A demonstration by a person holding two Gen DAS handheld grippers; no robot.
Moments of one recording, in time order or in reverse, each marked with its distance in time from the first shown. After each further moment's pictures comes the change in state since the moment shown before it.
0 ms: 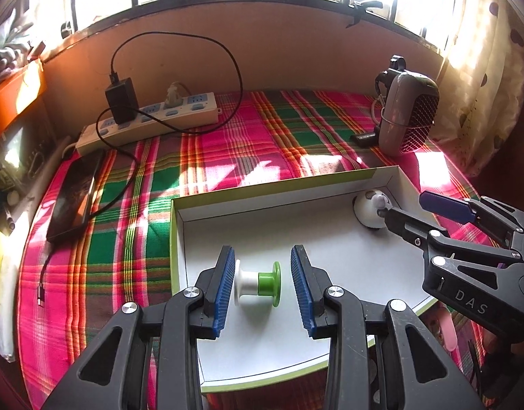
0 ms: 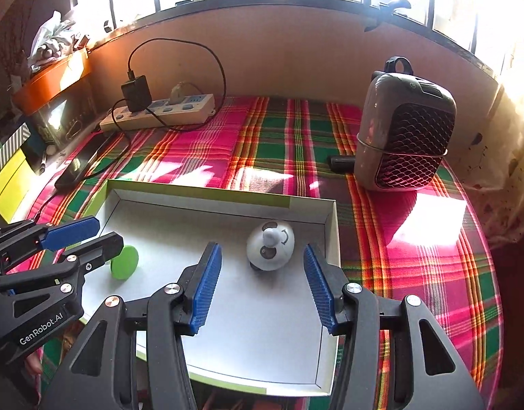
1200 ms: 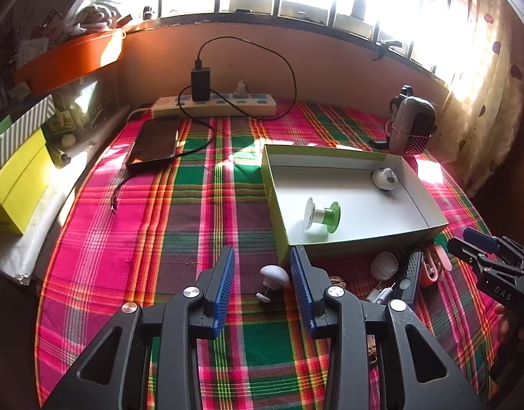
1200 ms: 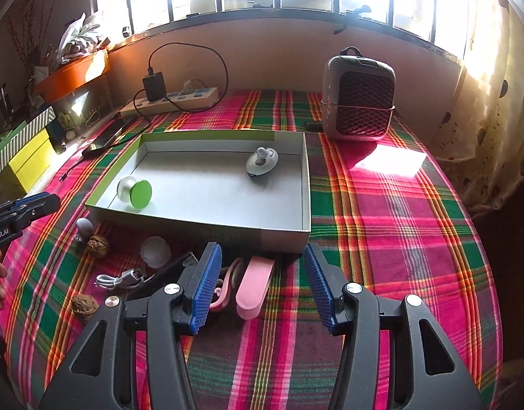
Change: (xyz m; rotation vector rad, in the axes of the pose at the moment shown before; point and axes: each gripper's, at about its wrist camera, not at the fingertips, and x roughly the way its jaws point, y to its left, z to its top) left arm -0.084 0.064 -0.091 -0.136 -0.088 0.024; right arm -0.076 0.002 -0.090 0.018 -0.049 -0.018
